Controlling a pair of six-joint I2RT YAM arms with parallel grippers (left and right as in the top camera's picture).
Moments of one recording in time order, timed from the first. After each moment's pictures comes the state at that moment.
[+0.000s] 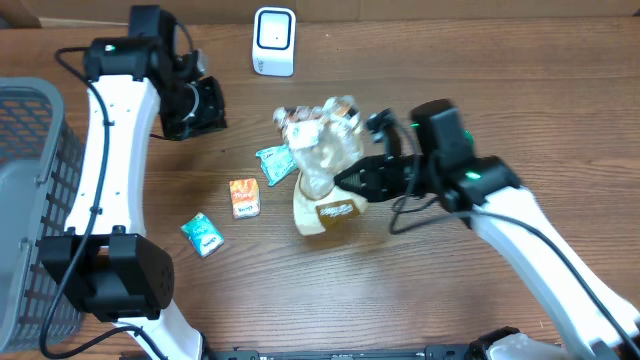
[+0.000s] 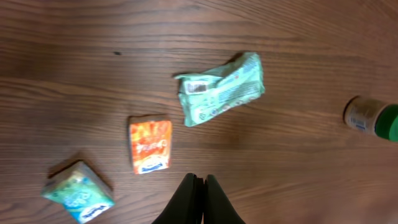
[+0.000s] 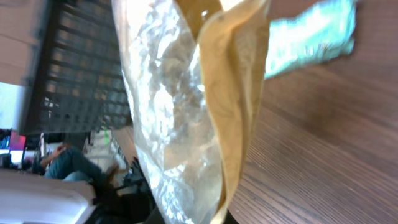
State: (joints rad) left arm 0.02 1.89 1.91 -1.38 0.33 -0.27; right arm 0.38 1.38 1.09 -0.55 -0.78 0.35
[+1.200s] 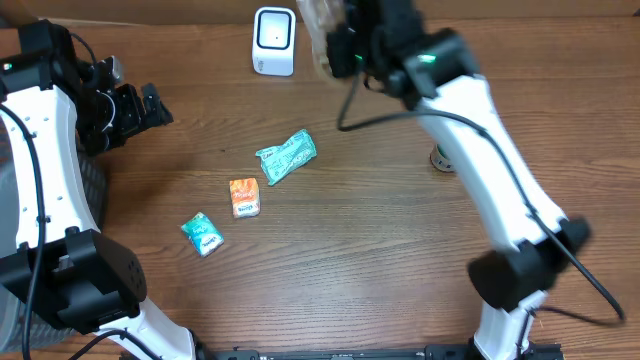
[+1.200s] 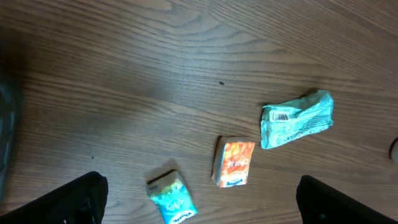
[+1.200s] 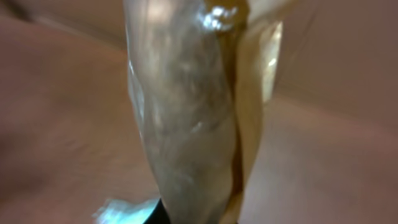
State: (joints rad) left arm 0.32 1.89 1.91 -1.38 0.30 -0.05; right arm 0.51 2.03 2.17 -0.80 0.17 0.07
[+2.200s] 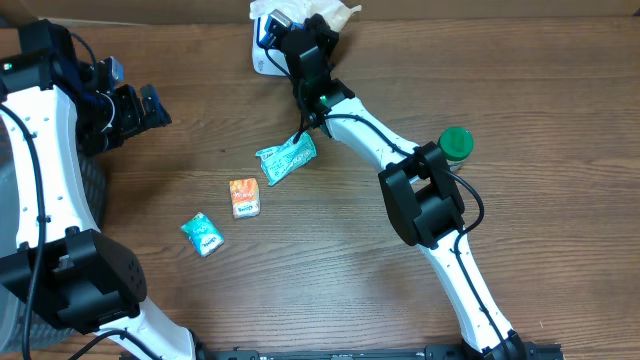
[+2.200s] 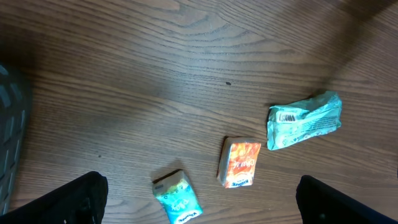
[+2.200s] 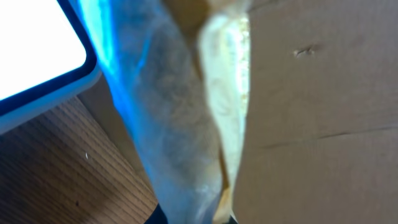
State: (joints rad) left arm 0.32 1.89 1.91 -1.38 0.28 -0.05; right arm 0.56 2.61 2.17 0.19 0.68 -1.03
